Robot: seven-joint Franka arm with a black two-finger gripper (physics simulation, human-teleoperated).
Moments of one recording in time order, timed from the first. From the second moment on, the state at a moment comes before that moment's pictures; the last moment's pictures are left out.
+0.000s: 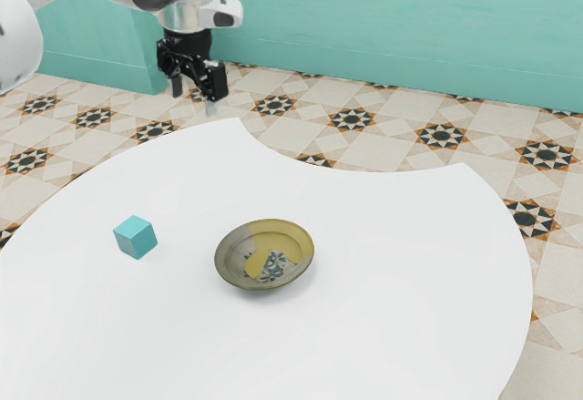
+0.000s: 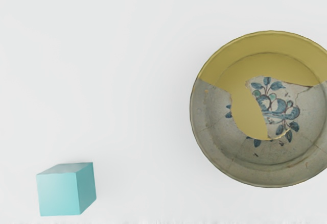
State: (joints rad) arm -0.01 0.28 -0.04 -1.28 0.18 1.52 0.17
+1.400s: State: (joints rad) arm 0.31 0.54 0.06 -1.70 -0.06 2.02 0.46
